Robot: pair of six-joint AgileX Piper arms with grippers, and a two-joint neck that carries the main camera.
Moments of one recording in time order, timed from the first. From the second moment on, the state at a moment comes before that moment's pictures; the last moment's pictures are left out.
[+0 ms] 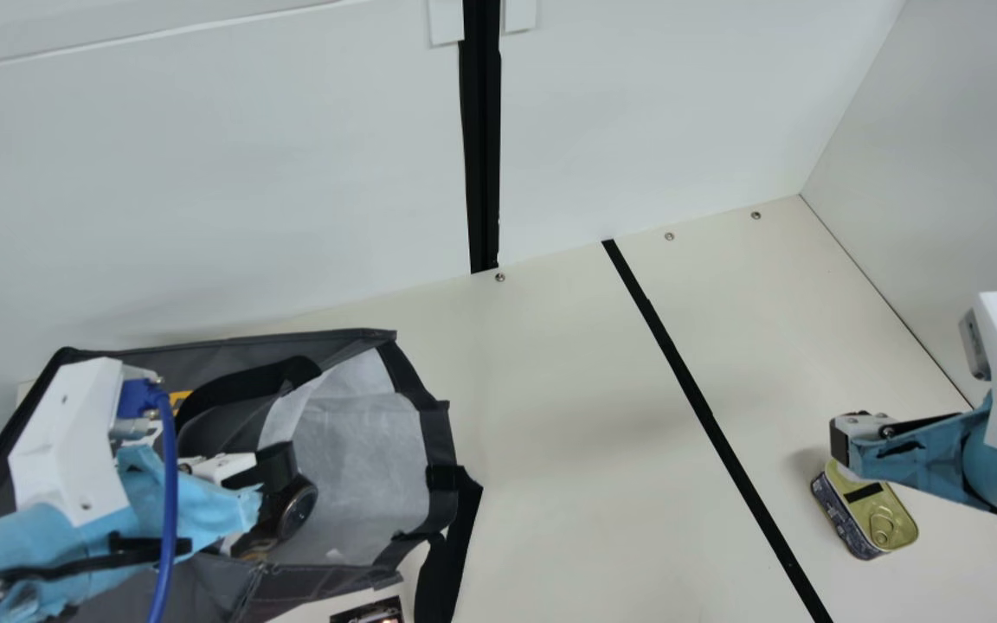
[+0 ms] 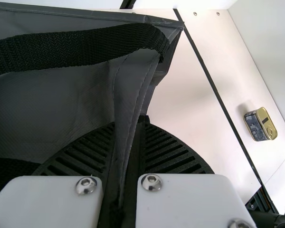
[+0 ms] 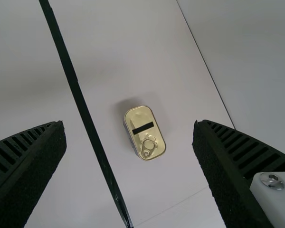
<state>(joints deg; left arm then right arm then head) -23.5 80.2 -72.0 -34.6 47.5 9.0 -29.1 53.9 -69.0 -6.3 69.9 -10.0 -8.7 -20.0</state>
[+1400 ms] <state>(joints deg) -23.5 80.2 -72.0 -34.6 47.5 9.0 -44.8 64.0 -66.5 4.3 69.8 -34.6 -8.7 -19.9</state>
